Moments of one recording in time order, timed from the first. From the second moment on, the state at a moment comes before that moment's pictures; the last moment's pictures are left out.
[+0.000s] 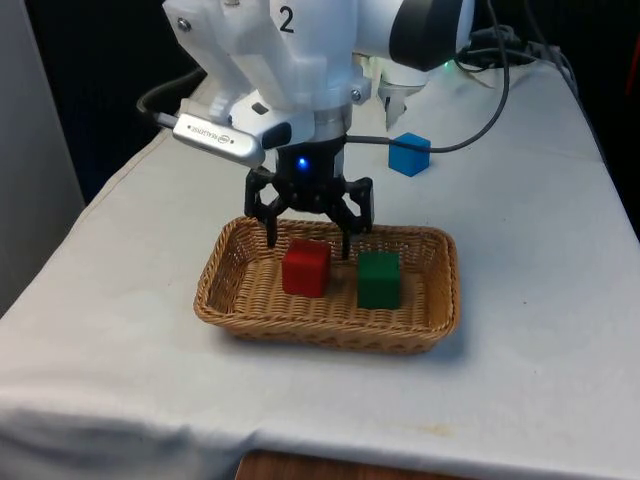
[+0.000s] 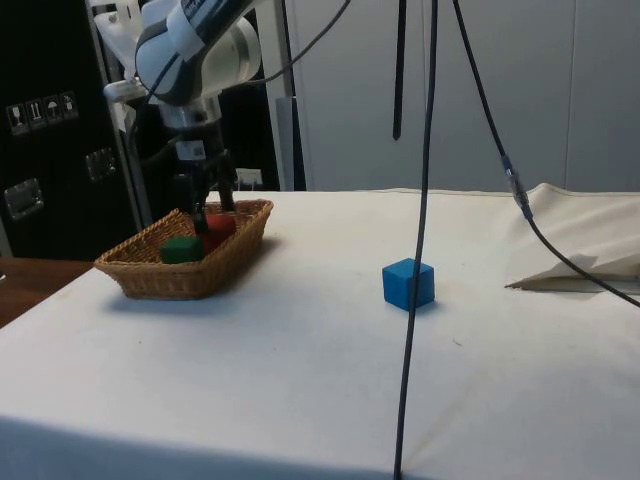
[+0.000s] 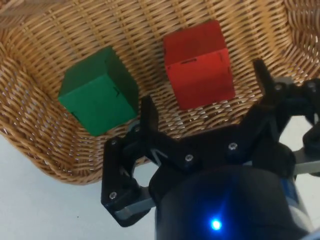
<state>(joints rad) 0.26 0.87 -0.52 -1.41 0.39 2.18 -0.29</state>
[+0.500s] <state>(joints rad) 0.27 0.84 -0.53 -1.41 0.39 2.14 -0.29</state>
